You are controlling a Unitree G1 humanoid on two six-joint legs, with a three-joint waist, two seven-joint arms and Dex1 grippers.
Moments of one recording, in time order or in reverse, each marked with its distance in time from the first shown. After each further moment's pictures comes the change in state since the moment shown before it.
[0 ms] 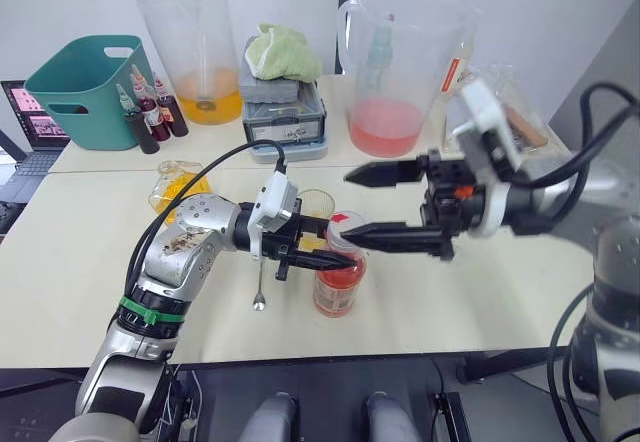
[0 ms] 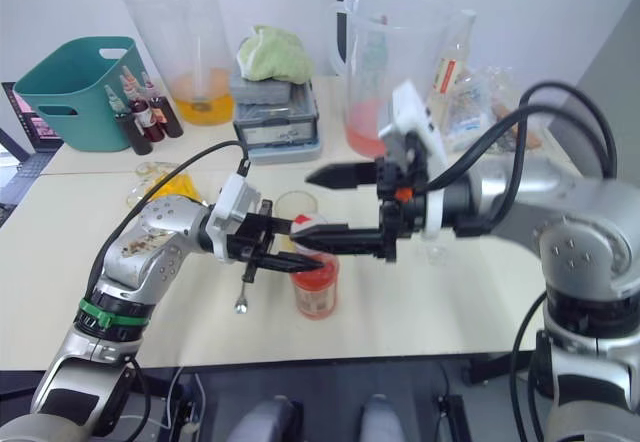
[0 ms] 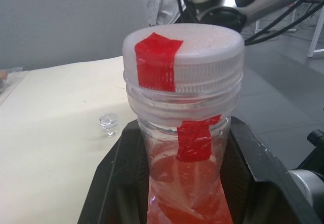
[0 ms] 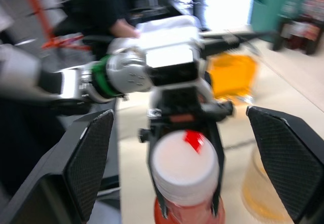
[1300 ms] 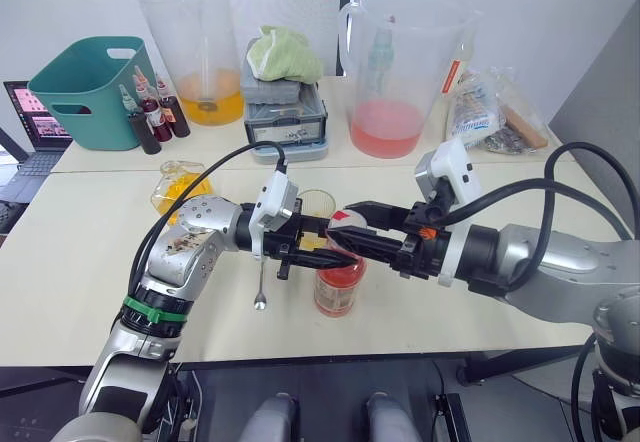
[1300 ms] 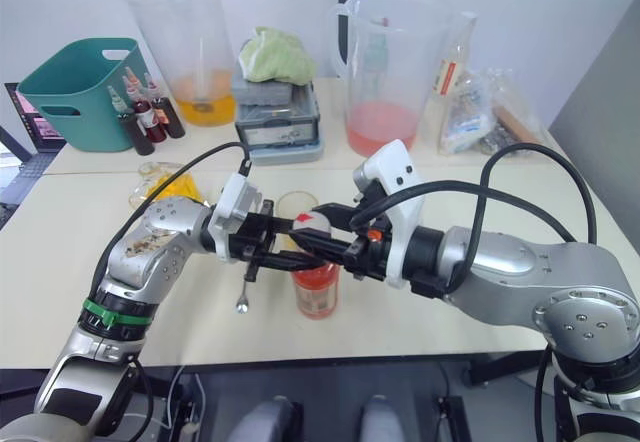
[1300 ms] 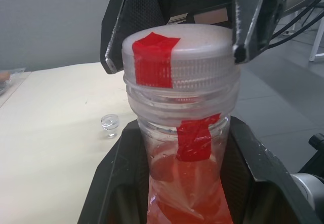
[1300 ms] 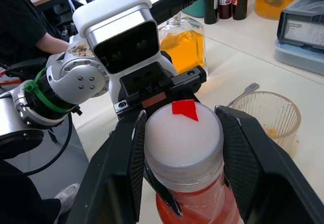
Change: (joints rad) left arm -0.002 -0.011 0.001 0.022 0.000 -0.005 -0.005; right arm 0.116 -0.091 0.159 -0.133 0.388 -0.185 -0.660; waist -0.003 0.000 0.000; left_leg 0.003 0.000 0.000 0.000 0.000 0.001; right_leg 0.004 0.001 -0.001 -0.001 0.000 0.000
